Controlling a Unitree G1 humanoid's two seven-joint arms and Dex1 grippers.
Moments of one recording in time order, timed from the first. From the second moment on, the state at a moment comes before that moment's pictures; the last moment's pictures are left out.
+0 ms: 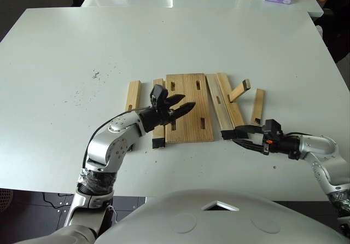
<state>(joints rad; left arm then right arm) 0.02 0.33 -0.12 -0.35 -0.57 0.66 -0.56 0.26 -0.76 0.06 -0.06 0.40 0.02 1.13</state>
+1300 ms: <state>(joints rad) 0.07 0.28 -0.12 -0.38 -0.53 0.64 -0.51 0.39 -0.46 0.06 -0.48 0.22 0.46 0.41</state>
